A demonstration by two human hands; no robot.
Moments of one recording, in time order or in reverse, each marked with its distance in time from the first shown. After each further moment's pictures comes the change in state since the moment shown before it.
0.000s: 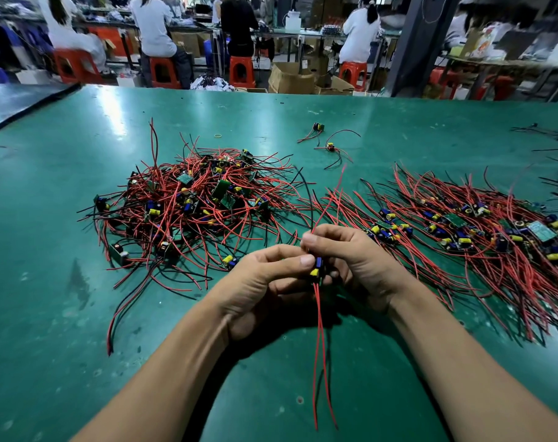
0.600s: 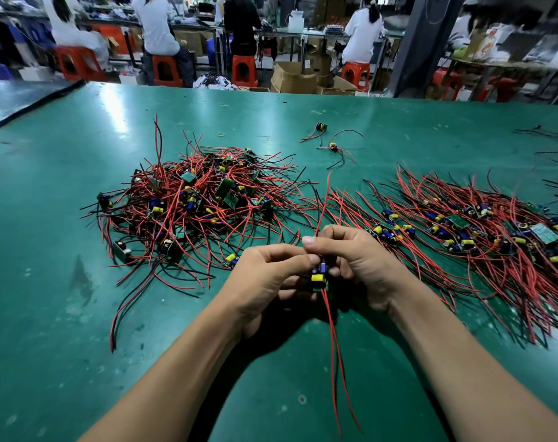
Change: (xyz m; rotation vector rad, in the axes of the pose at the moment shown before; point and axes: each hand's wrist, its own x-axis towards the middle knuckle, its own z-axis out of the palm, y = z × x) left_hand 0.001 -0.003 0.007 0.156 0.114 0.101; right_hand 0.008 0.007 -0.007 -0.138 0.088 0.025
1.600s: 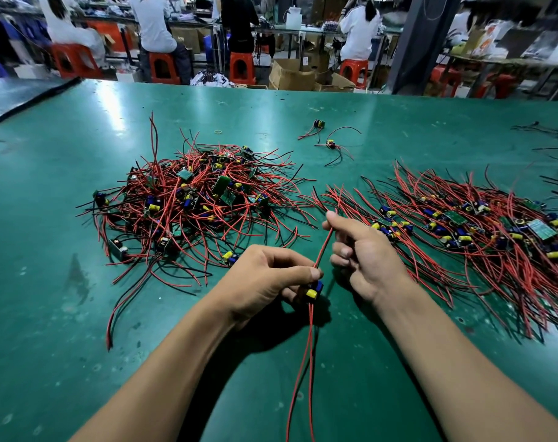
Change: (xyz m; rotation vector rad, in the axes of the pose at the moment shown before) left_hand 0.002 0.001 -0.009 0.304 -0.097 0.046; right_hand 0.009 -0.001 0.001 0.298 0.355 -0.056
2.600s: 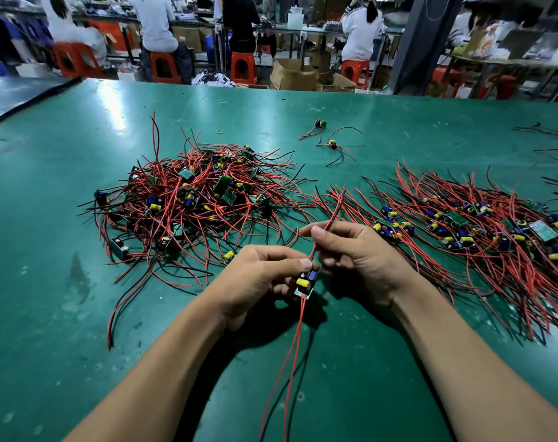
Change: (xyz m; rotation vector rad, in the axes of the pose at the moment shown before) left_hand -0.001 0.001 -0.006 -0.159 0.013 -0.058; right_hand -0.003 -0.001 -0.018 -0.286 -0.429 0.051
